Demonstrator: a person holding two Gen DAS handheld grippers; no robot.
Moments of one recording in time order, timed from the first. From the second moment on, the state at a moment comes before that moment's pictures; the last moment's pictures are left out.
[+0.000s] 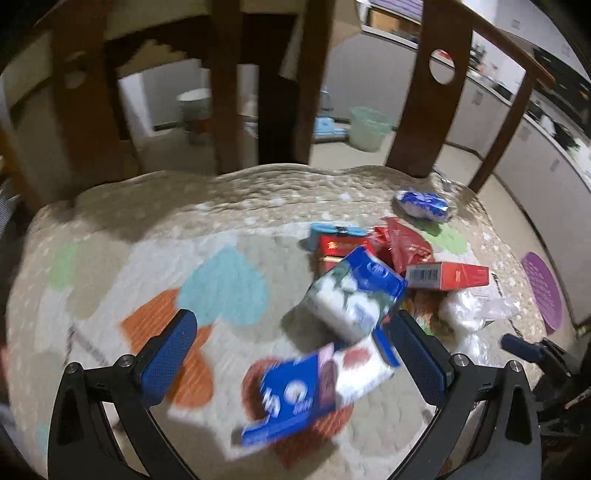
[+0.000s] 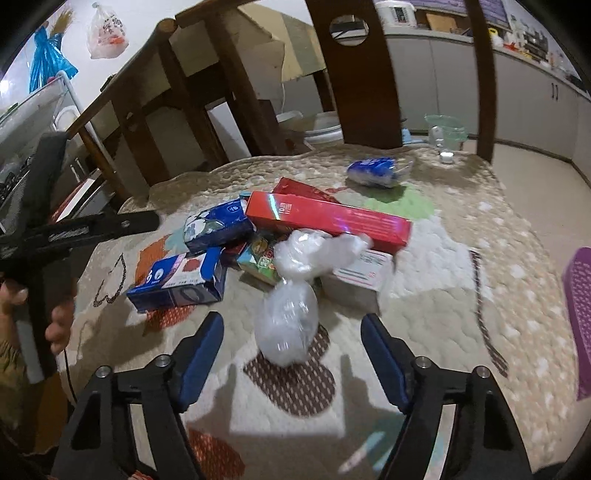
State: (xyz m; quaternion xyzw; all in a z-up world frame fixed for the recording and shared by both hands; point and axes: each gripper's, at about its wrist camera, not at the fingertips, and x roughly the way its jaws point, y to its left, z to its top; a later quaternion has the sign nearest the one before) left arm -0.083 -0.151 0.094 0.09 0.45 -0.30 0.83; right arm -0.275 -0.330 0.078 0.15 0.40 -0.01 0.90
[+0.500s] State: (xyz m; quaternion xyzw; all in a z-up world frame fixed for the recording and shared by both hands) left arm -0.070 -0.215 0.063 0.15 0.50 -0.35 0.78; right arm -0.234 -0.330 0.052 0.16 0.44 0.05 0.88
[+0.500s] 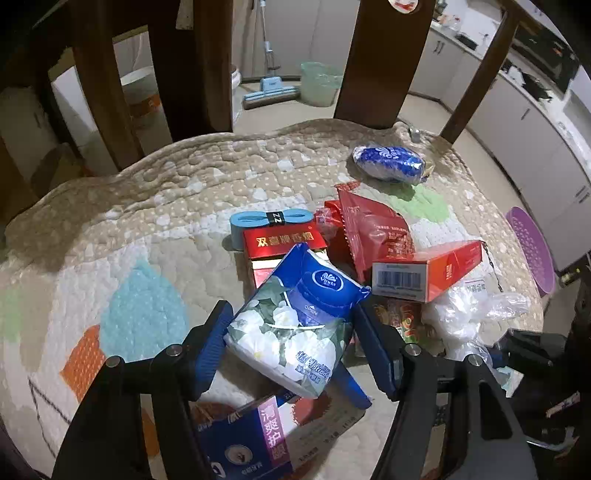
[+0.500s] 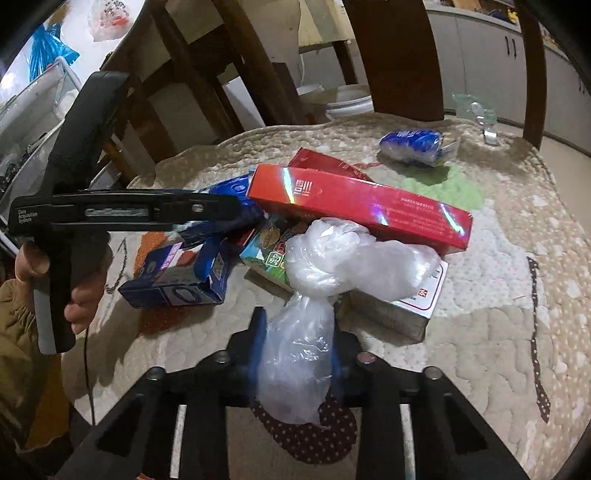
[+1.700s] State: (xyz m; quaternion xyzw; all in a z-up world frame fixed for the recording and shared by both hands) left arm -0.262 -0.529 0.110 0.18 0.47 -0.53 0.68; right arm -0.452 -0.657 0.058 0.37 0.28 -0.30 0.83
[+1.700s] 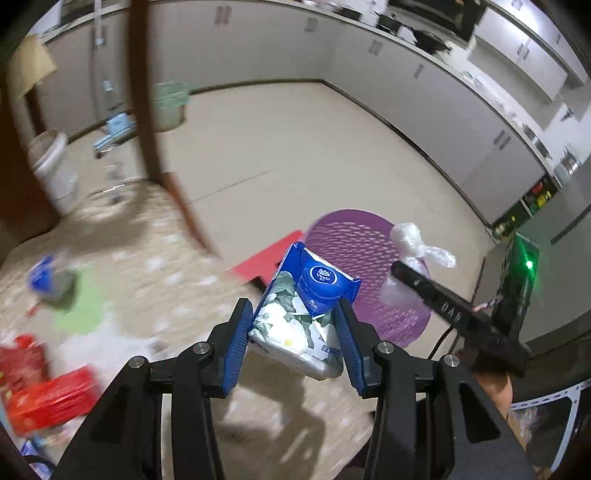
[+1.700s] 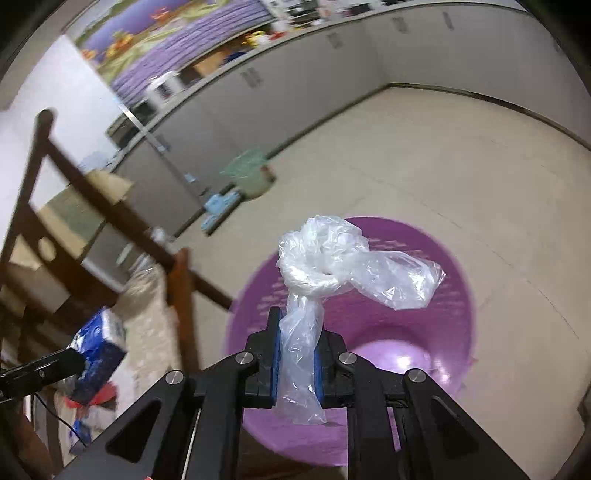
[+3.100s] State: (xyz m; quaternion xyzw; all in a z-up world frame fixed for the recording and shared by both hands) left arm -0.209 -0.262 0.132 0.16 0.45 -0.28 0.83; right arm -0.499 -0.682 0.030 0.39 0.30 -0.42 0.76
